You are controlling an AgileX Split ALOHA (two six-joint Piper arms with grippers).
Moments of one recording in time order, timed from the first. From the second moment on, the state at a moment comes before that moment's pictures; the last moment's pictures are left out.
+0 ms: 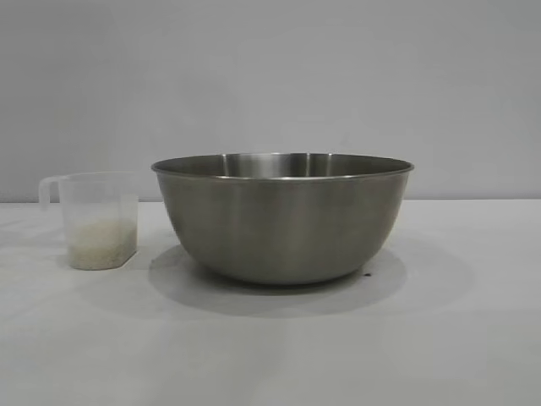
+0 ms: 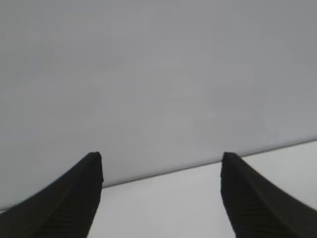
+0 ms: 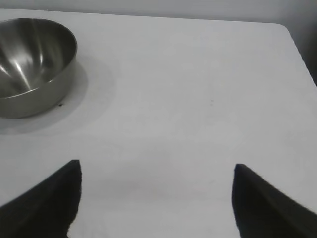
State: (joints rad) left arm -0.11 1.53 -1.07 -0.12 0.02 0.11; right arm 0.08 -0.02 -0.49 0.06 1.14 -0.07
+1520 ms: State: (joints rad) left arm -0.11 1.25 -0.12 0.24 -0.80 -0.26; right arm 0.08 -0.02 -0.49 0.06 1.14 -0.07
